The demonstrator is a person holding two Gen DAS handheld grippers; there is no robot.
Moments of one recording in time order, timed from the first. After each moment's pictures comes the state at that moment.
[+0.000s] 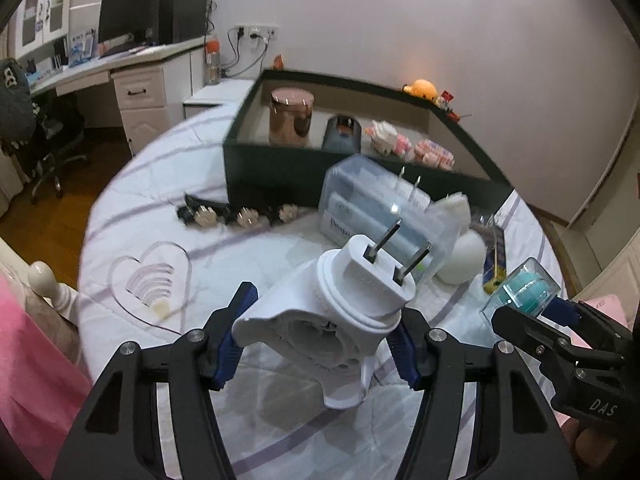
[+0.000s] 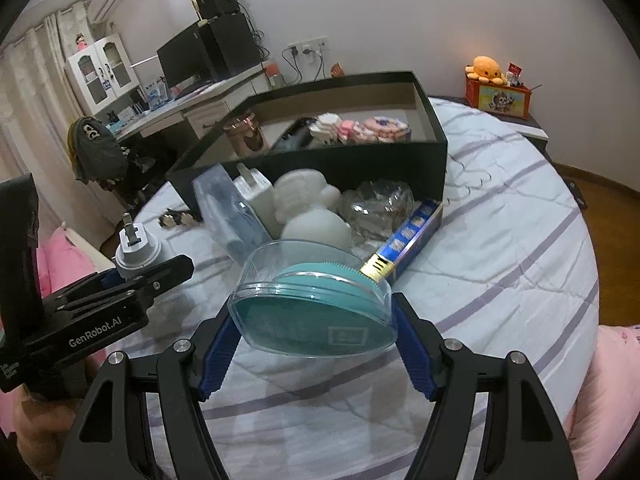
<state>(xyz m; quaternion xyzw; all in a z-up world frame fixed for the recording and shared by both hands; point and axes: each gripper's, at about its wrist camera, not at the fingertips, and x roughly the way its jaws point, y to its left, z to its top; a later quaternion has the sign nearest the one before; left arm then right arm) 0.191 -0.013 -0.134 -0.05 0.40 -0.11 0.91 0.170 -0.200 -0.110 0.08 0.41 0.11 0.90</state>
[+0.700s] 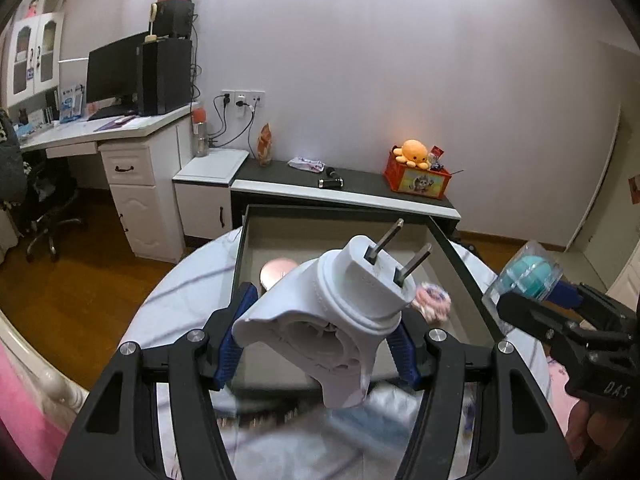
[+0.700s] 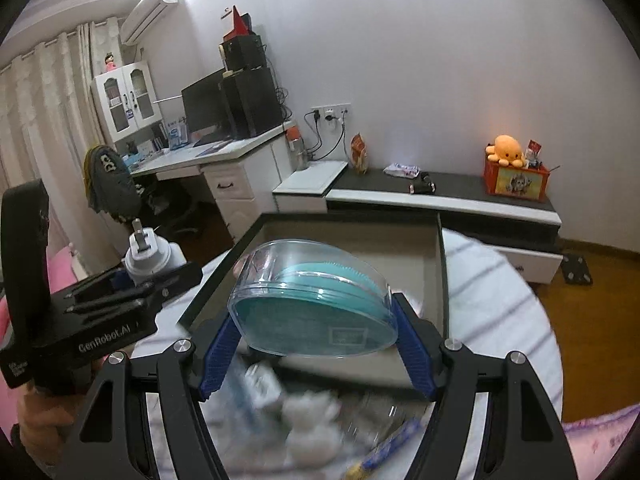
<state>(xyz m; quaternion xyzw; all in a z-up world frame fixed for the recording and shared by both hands) 0.301 -0.017 -0.044 -0.03 0.31 -0.13 0.94 0.275 -0.203 -0.017 0.05 0.31 0.13 0.94</state>
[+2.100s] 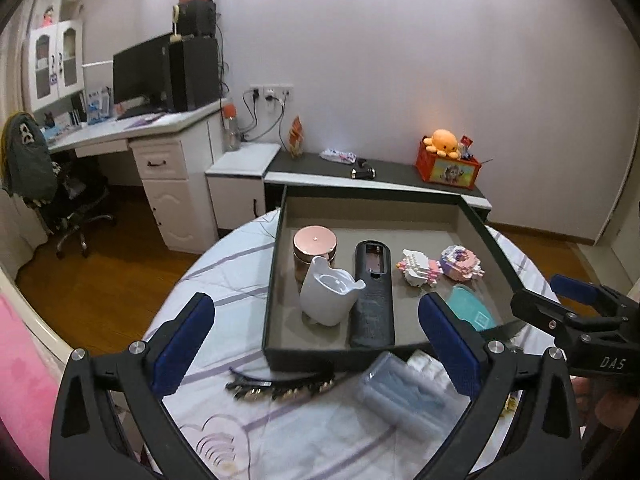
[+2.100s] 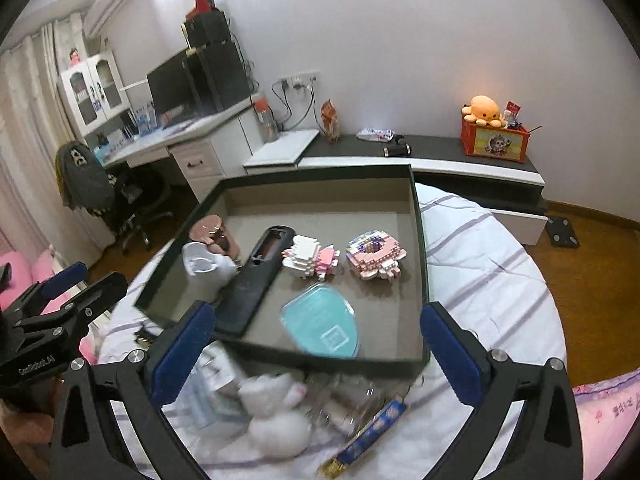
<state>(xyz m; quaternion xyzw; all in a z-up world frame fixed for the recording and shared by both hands) 0.263 -0.006 -0.052 0.00 0.32 -0.06 0.95 0.271 -0.216 -0.047 0.07 0.37 0.08 0.92</state>
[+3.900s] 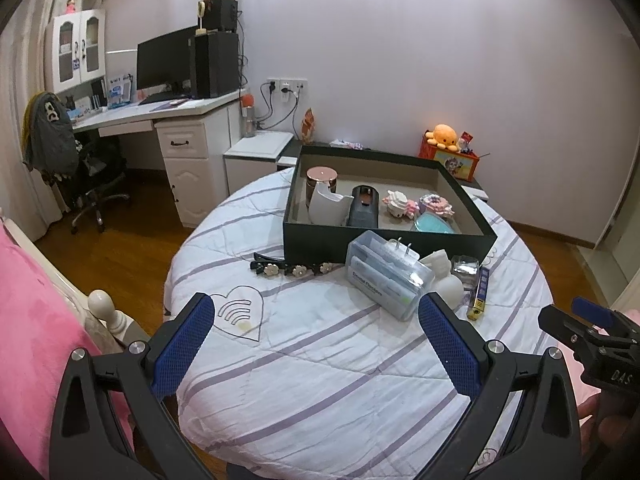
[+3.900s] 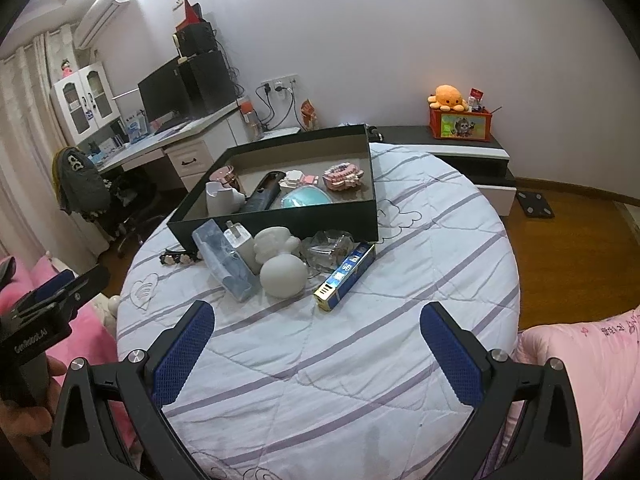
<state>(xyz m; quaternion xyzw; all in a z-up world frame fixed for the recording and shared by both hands) 0.139 0.001 -0.060 -0.02 0.33 -0.04 0.94 0.130 -0.227 -0.056 0.09 0.36 0.05 0.93</state>
